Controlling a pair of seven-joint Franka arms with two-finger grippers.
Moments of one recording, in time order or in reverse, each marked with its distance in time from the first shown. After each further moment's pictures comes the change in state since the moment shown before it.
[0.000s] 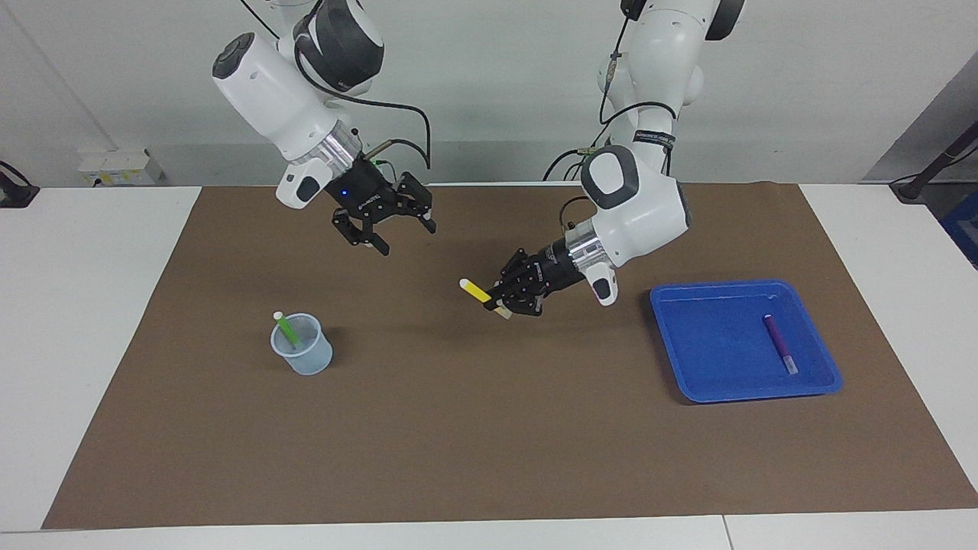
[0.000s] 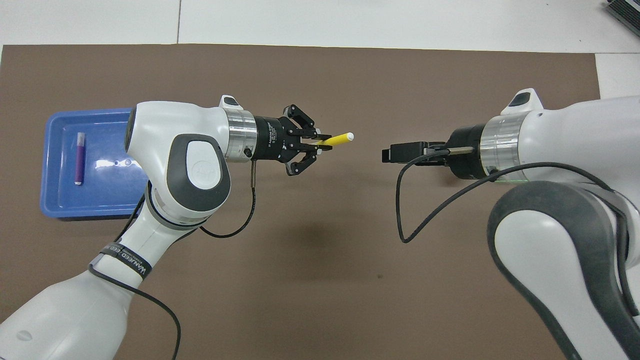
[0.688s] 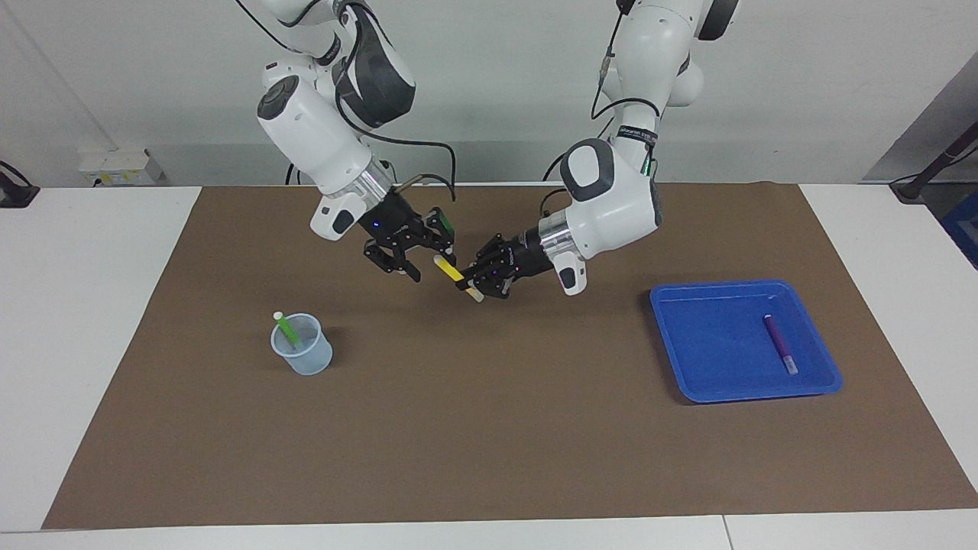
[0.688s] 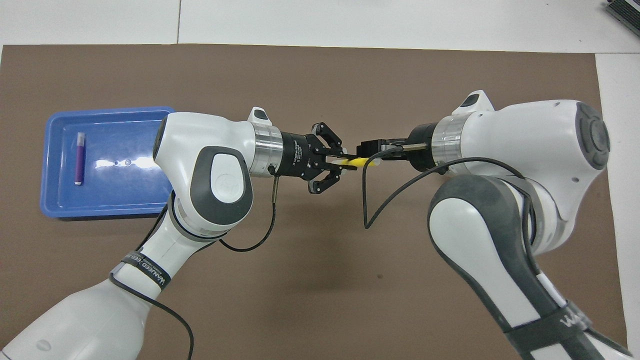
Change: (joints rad) left arm -0.027 -0.003 -0.036 -0.010 -0.044 -0.024 0.033; right arm 0.072 0.117 0.000 -0.001 0.000 0.153 -0.006
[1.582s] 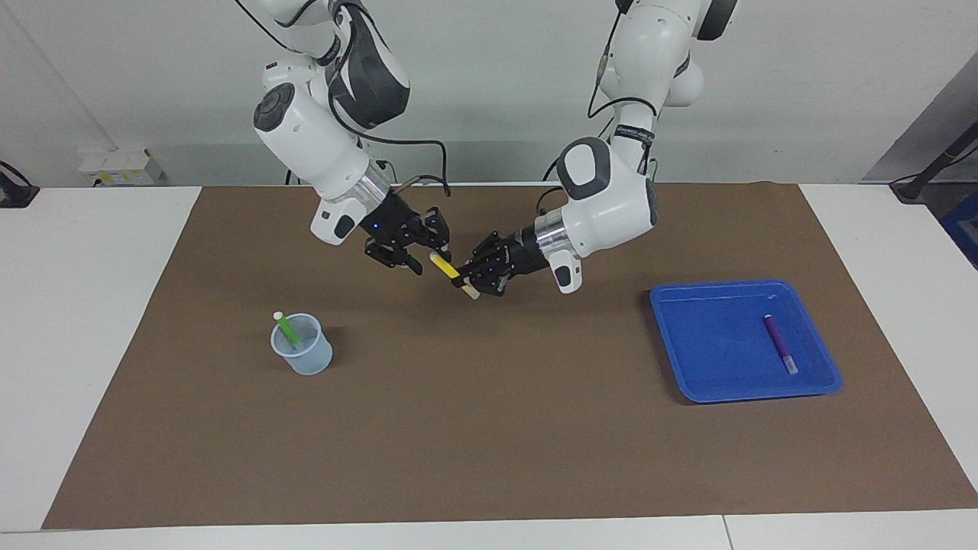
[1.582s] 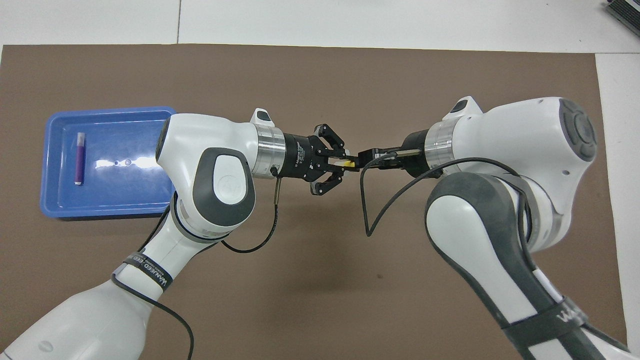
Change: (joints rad) left arm -0.005 0.000 0.000 0.000 -0.003 0.000 0.001; right arm -0.018 -0.021 -0.010 0.012 0.000 -0.129 -0.001
